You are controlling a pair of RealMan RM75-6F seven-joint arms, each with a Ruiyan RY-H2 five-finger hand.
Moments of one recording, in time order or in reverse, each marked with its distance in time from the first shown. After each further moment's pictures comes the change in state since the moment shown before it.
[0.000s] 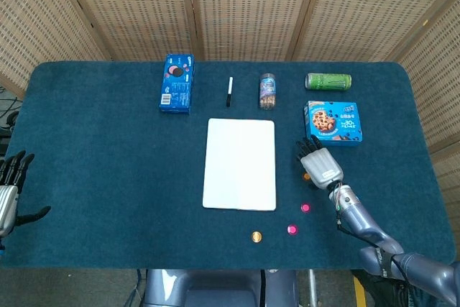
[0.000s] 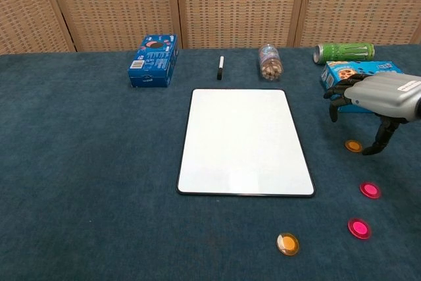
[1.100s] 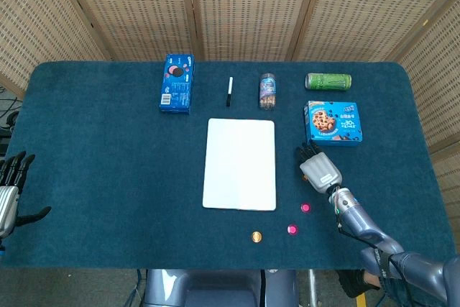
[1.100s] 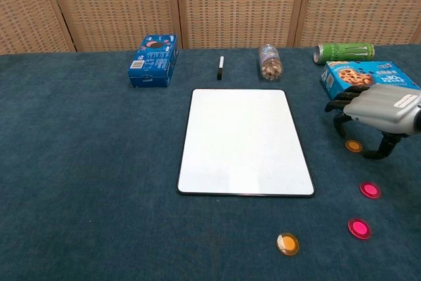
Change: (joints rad) left arm -0.001 -0.001 0.004 -0.002 0.003 0.006 0.003; right arm 0.022 -0.025 -0.066 0.061 -0.010 -0.016 -0.061
